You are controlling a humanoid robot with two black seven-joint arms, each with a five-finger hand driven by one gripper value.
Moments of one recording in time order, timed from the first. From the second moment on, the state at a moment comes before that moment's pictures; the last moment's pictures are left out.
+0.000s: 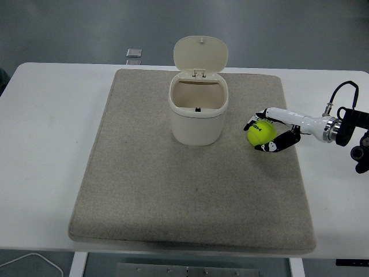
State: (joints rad) left arm 0.04 0.00 -0.04 -0.14 0.01 -0.12 -0.03; right arm 0.96 -0.58 0.19 1.05 -1.21 0.12 0.35
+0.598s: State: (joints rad) left arm 0.04 0.00 -0.04 -0.14 0.01 -0.12 -0.03; right arm 1.06 -0.65 0.22 1.07 -1.09 0.20 0.35
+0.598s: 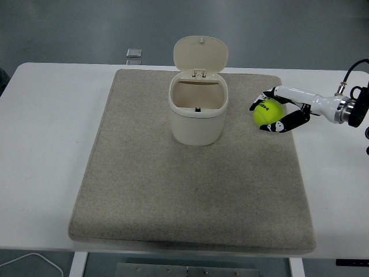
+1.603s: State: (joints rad) left arm 0.04 0.00 -0.04 -0.14 0.01 -0.12 -0.03; right arm 1.23 -0.45 0.29 1.09 -0.96 0.34 0.34
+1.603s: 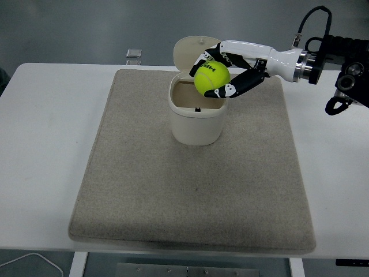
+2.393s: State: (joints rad) left arm 0.04 0.00 -0.04 -0.14 0.01 -0.12 -0.03; right arm 1.22 -0.37 0.22 1.02 -0.97 0.22 0.33
